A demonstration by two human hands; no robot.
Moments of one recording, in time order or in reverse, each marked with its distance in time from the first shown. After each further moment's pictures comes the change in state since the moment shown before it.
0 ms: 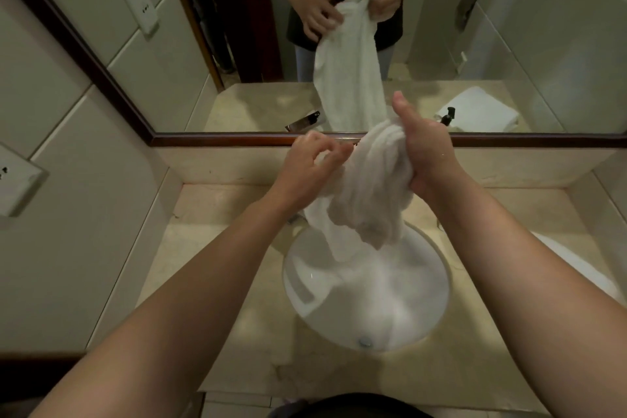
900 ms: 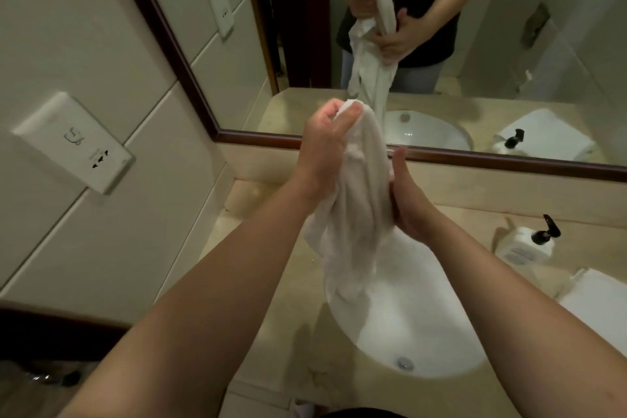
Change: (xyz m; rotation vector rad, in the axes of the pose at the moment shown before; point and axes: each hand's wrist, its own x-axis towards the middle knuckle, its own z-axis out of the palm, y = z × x) left_hand -0.006 0.013 -0.071 -0.582 0.327 -0.063; right_hand -0.018 0.067 0.087 -0.198 -0.583 0.080
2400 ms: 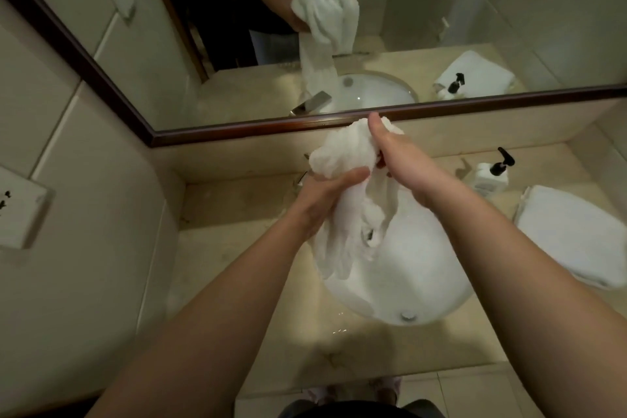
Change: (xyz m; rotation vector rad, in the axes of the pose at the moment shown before) left_hand -0.019 -0.111 -0.022 -0.196 -0.423 -0.450; right_hand -0.022 -0.020 0.012 -0.261 0.405 0.060
